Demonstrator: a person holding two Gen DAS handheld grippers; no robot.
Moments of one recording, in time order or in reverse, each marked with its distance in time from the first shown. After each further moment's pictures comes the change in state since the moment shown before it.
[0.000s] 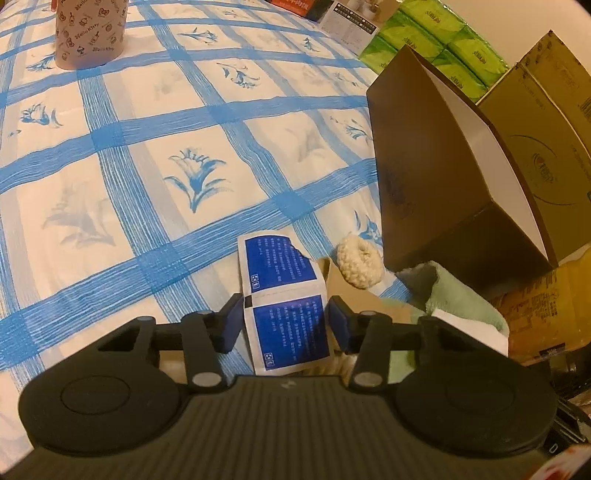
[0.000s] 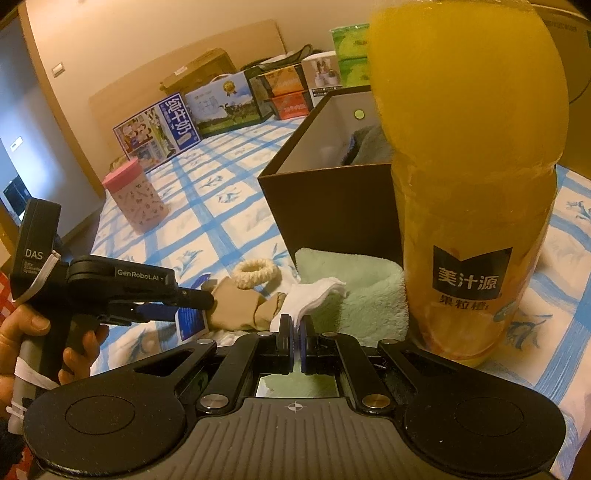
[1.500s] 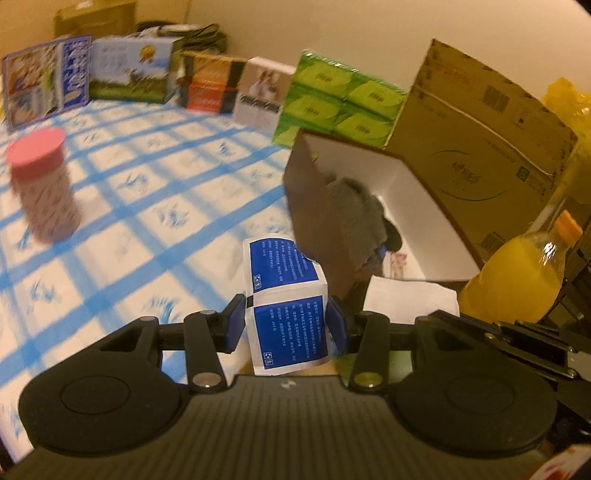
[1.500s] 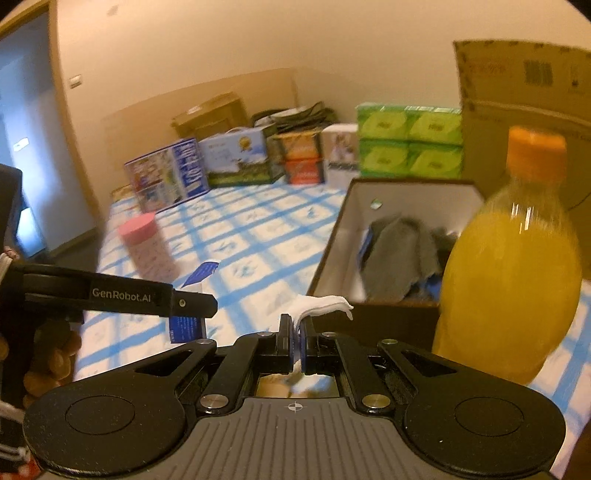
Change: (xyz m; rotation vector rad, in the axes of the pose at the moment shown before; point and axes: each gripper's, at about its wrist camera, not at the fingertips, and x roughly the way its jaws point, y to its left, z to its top) left arm -0.091 -0.075 0.038 0.328 -0.213 -0.052; right arm -0.024 0.063 0.055 -0.109 -0.177 -0.089
